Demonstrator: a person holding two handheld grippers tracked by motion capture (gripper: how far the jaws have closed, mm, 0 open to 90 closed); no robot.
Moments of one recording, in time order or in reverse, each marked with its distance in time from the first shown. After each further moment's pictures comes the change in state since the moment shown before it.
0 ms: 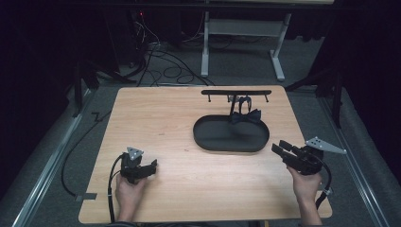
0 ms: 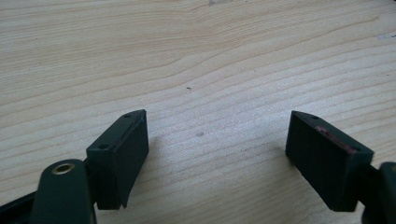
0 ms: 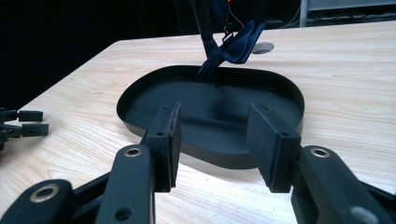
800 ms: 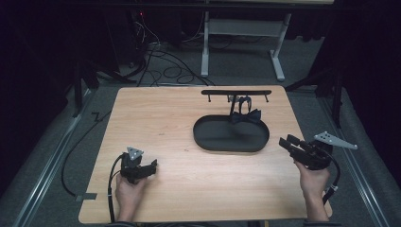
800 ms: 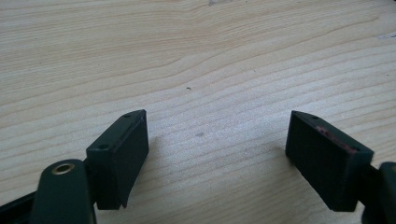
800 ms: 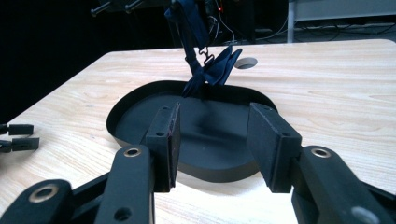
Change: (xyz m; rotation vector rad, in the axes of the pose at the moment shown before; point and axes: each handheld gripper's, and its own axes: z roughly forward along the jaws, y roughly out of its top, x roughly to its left) left arm 0.000 0.000 0.000 0.001 -0.001 0.000; right arm -0.011 0.018 -0.012 -0.026 -0.034 -0.003
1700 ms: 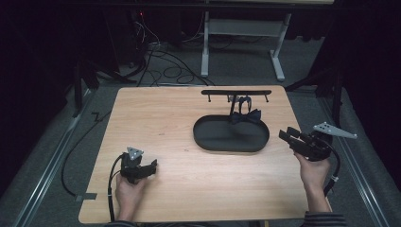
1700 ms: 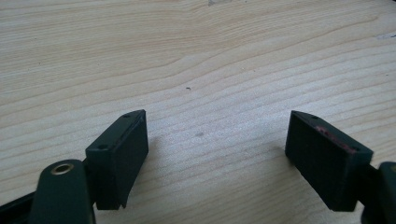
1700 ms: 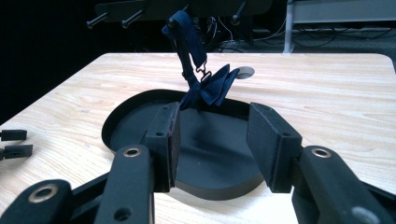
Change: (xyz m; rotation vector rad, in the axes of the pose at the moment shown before) left arm 0.000 0.000 0.000 0.000 -0.002 0.000; right arm 0.000 0.025 0.007 0.016 -0.012 -0.019
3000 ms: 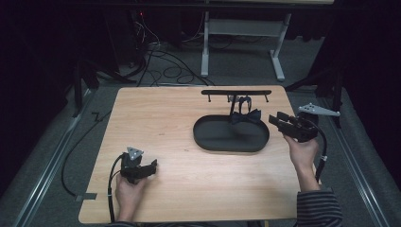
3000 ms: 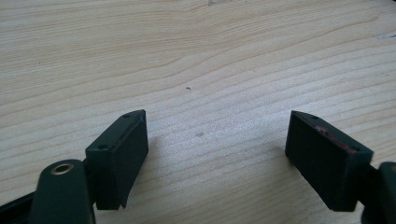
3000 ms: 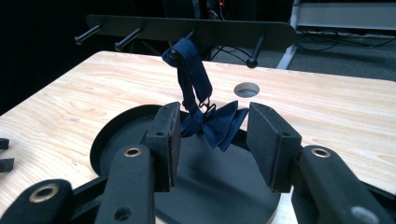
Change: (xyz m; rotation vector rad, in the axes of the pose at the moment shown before) left arm 0.000 0.000 0.000 0.000 0.000 0.000; right arm 0.006 0.040 0.043 0.036 -0.006 -0.060
